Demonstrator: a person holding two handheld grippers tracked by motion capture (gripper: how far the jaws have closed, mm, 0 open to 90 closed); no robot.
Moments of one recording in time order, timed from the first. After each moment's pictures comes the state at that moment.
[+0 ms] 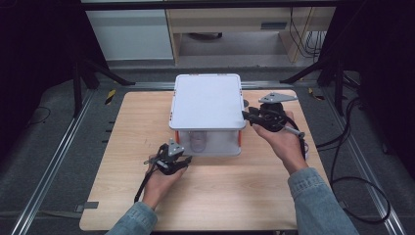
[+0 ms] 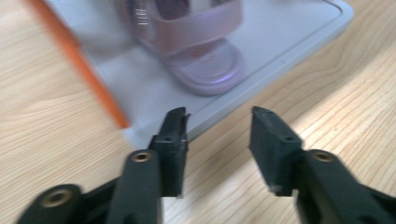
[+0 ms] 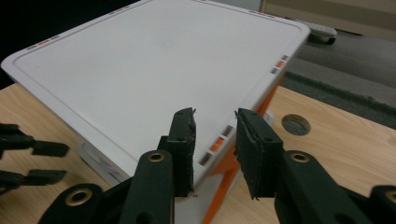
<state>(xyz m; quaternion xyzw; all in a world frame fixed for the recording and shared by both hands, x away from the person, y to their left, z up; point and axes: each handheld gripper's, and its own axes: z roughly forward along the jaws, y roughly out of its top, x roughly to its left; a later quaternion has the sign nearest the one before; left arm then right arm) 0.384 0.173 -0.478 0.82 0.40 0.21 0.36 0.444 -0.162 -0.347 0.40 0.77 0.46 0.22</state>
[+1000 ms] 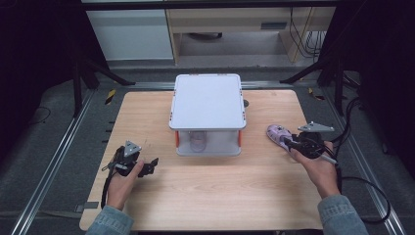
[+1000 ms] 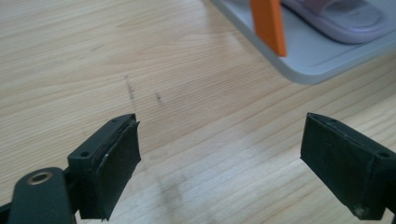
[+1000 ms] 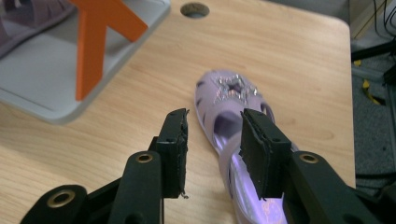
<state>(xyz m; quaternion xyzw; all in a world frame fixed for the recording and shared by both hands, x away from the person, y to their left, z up) 0.375 0.287 -0.482 0.77 0.48 0.25 0.35 0.412 -0.275 -0.433 0.49 0.76 0.35 0.25</state>
